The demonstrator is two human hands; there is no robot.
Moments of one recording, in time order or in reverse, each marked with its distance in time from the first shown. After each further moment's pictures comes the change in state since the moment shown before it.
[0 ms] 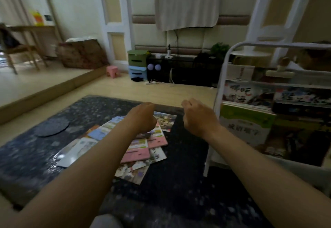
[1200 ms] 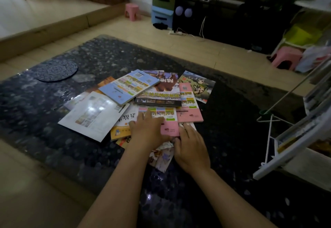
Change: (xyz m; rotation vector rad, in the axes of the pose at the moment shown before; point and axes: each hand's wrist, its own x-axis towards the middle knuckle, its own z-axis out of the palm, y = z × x) left_hand -0.012 -0.117 0.185 -0.018 -0.216 -0.401; right_hand -0.032 -0.093 0.282 0.338 -0.235 0.120
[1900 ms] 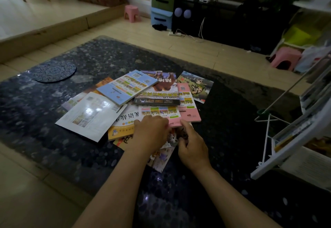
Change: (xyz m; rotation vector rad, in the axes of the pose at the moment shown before) left_hand -0.007 0.014 0.000 -0.004 0.164 0.170; right_hand -0.004 0.009 -0.011 0.412 0.036 0.133
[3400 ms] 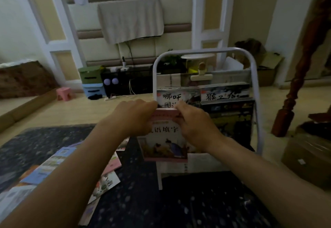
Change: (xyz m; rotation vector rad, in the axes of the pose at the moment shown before) left_hand -0.050 0.299 -0.232 0.436 0.147 0.615; right_hand -0.113 -0.056 -0.390 -0.331 0.387 -0.291
